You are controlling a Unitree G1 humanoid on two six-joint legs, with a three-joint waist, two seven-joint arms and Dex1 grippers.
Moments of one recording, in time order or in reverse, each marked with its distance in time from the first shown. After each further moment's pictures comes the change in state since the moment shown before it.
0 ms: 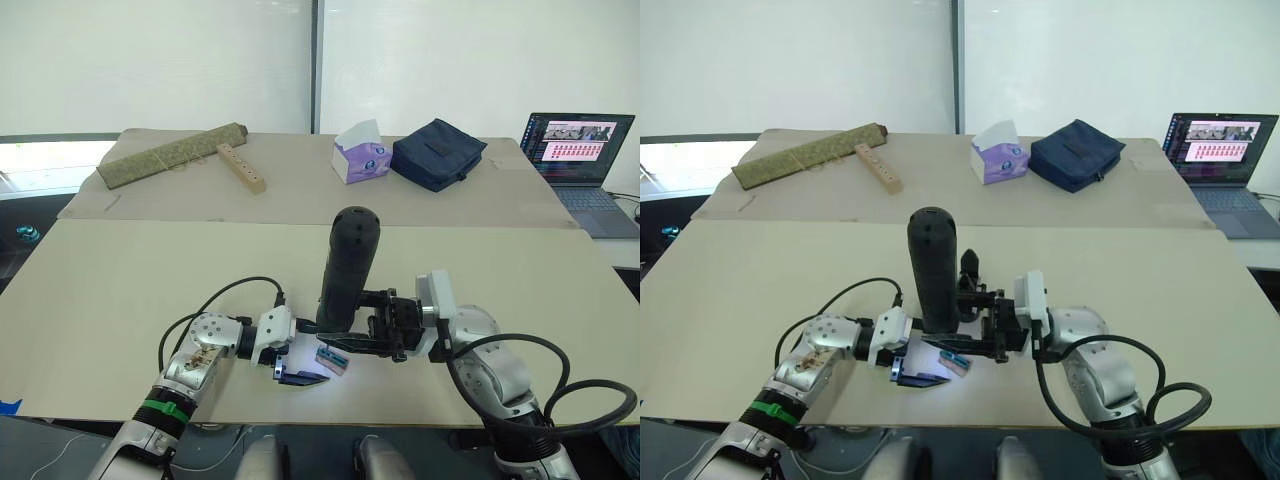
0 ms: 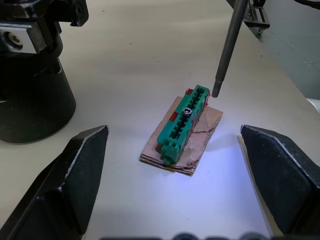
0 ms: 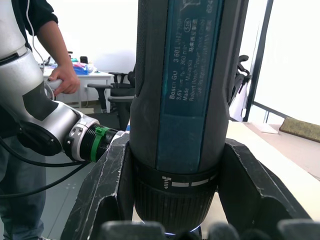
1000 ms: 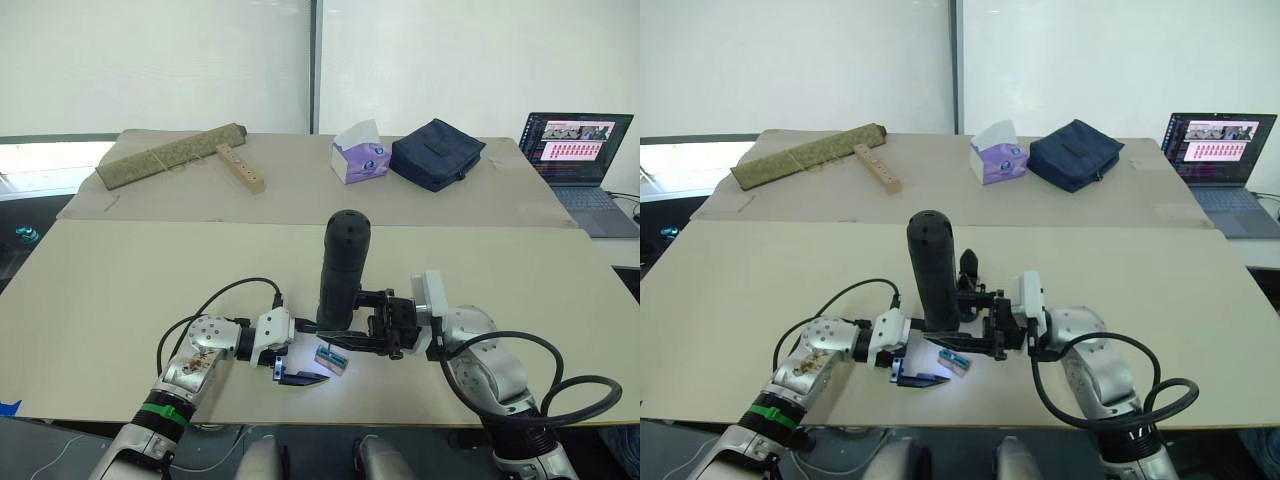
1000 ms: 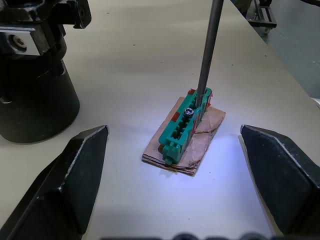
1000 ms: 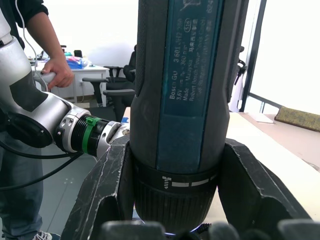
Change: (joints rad) left arm 0.015 0.000 0.000 -0.007 0.002 -0.014 0.018; right arm -0.006 0.005 0.000 0.035 -0.032 -0.007 0.001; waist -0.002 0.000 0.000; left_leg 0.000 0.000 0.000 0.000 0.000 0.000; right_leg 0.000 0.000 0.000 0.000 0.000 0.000
